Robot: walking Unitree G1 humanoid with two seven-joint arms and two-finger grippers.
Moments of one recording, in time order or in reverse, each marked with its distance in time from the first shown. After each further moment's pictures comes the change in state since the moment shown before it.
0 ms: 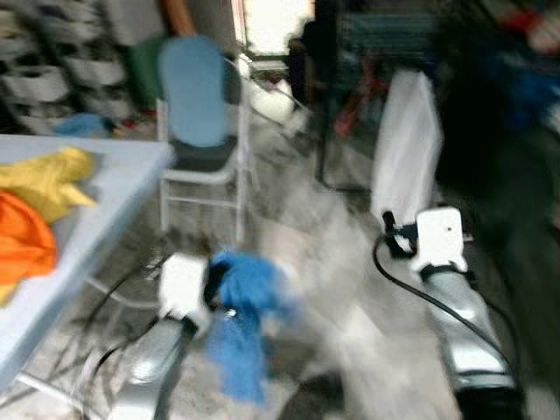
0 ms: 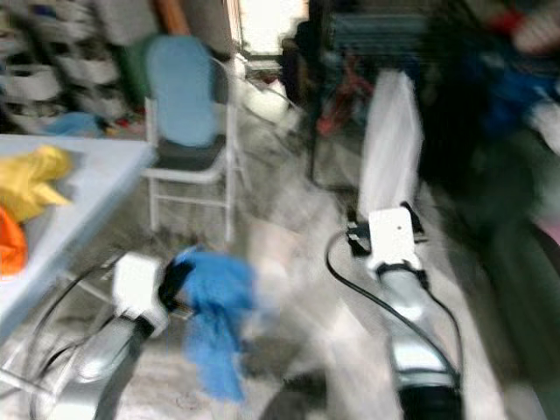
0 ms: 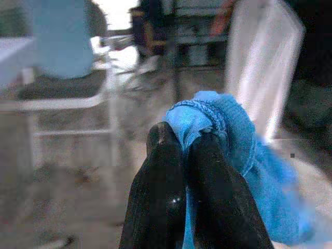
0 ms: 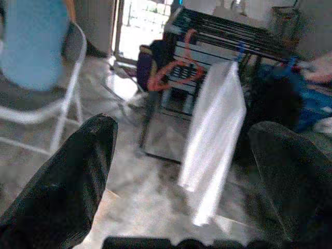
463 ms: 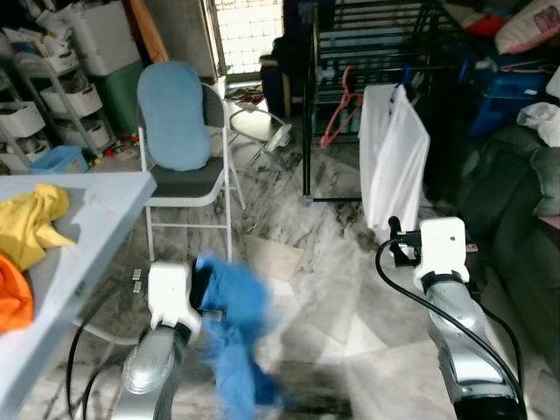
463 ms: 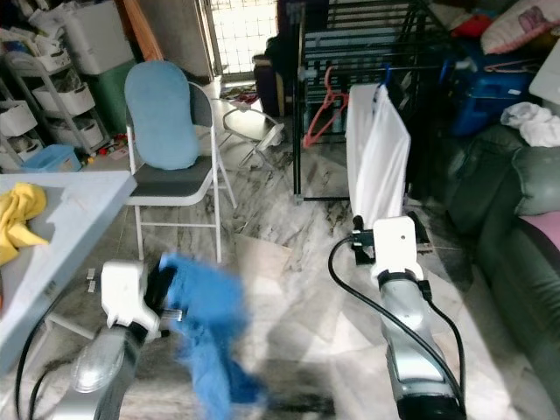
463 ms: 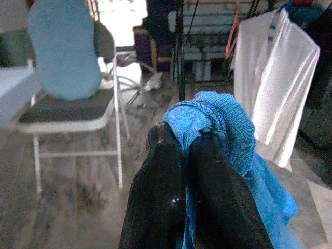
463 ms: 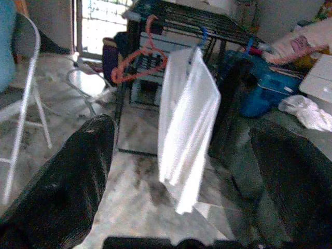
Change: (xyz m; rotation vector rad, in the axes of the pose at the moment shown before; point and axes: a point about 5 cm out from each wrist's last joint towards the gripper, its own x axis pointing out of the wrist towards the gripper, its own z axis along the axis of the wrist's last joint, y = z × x) left arm 0.012 -0.003 0.010 -0.040 -0.062 0.082; right arm -0.005 -0.006 -0.010 -0.025 0.027 -0.033
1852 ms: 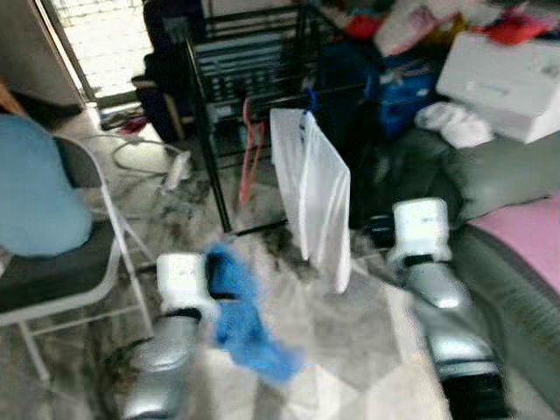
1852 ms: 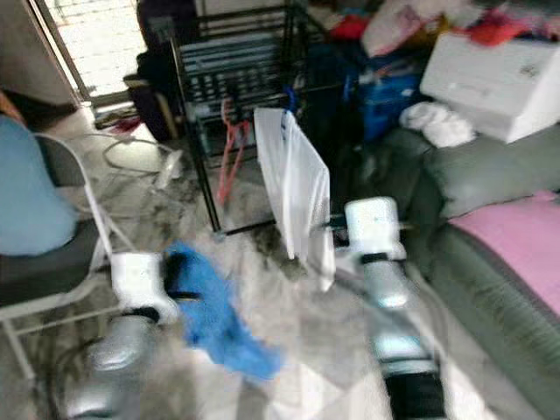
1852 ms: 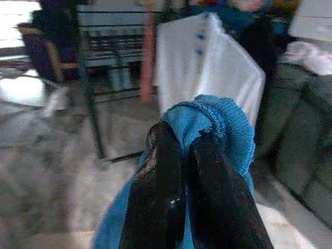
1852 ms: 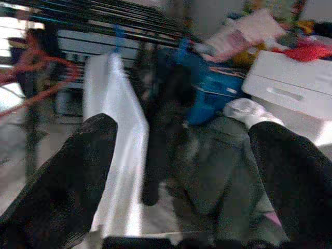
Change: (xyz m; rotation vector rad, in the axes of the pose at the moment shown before) left arm 0.016 -0.023 -0.006 -0.072 0.003 -0.013; right arm 0.014 0.009 0.018 0.006 -0.067 0.048
